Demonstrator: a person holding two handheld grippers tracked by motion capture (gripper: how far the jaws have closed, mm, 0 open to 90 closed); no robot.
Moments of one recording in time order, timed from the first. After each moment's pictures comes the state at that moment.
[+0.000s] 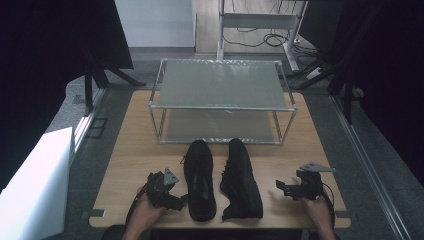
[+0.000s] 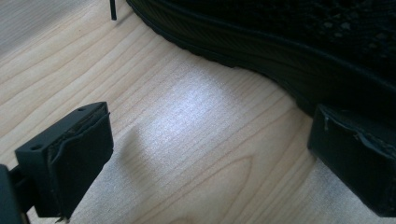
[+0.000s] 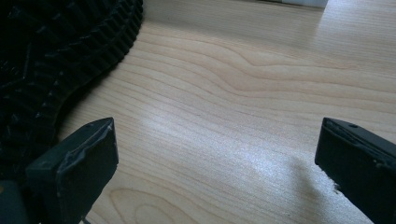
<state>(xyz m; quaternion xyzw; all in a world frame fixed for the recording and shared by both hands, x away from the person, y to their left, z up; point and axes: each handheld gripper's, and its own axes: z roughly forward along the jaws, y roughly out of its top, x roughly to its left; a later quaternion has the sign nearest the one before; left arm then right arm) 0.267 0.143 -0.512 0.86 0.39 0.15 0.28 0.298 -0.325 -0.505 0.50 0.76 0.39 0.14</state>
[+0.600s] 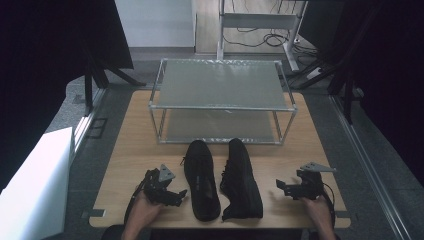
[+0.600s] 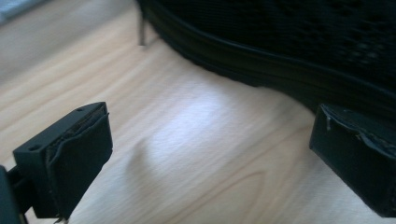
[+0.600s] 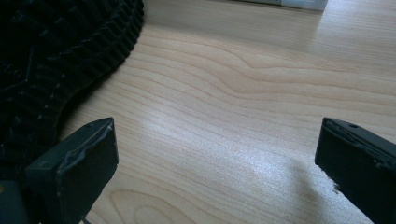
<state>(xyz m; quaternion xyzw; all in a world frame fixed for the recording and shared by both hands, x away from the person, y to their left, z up) 0.272 0.157 -0.505 0.84 0.41 0.17 0.32 0.298 -0.326 -0.504 0.50 0.76 0.39 0.15</state>
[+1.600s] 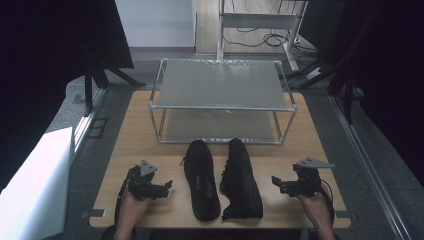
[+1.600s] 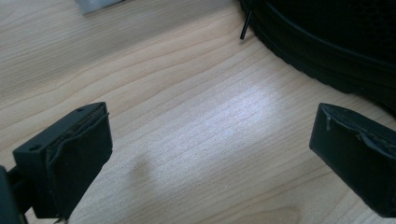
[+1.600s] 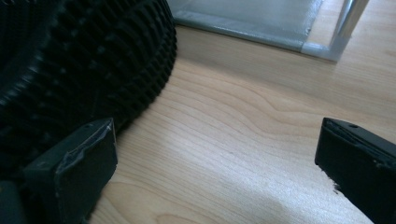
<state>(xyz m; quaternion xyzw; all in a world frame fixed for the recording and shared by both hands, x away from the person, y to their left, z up) 0.277 0.195 -0.505 0.79 0.48 0.19 0.32 0.294 -0.302 -0.469 0.47 0.77 0.40 0.16</state>
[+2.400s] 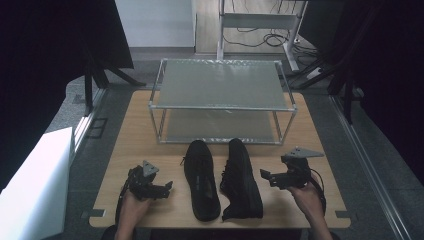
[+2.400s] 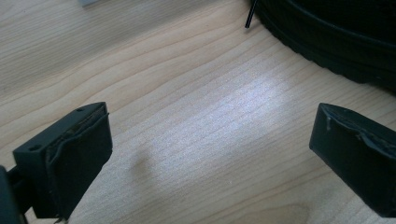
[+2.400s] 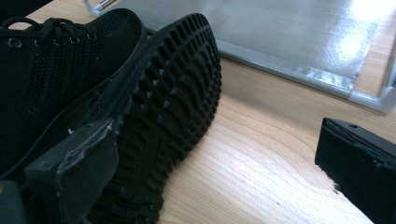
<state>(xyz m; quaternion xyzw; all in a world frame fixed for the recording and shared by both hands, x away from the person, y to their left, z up) 0.278 0.191 -0.507 0.80 0.48 0.20 0.30 0.306 -0.265 -0.437 0.43 0.79 0.42 0.14</state>
